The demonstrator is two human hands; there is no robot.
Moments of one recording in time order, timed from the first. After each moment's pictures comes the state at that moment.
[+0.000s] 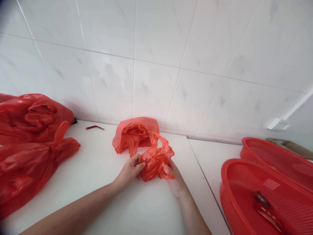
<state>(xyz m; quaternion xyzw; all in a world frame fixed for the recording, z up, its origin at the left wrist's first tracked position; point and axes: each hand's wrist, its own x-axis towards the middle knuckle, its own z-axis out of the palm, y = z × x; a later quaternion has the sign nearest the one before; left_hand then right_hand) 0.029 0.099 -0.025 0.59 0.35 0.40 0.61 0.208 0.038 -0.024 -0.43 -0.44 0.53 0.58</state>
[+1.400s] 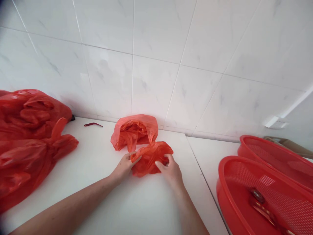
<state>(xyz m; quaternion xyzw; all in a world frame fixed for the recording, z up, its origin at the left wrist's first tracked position) 0.019 0.101 -0.006 0.57 0.37 0.41 0.61 0.220 0.046 -0.022 -0.72 -0.48 0.23 0.45</state>
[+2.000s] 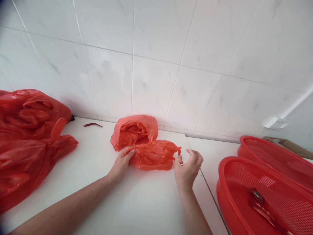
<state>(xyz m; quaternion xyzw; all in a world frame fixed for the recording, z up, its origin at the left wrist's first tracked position) 0.016 0.113 -0.015 0.47 0.33 0.50 0.65 0.239 0.038 -0.006 -0.69 -0.43 -0.22 0.53</state>
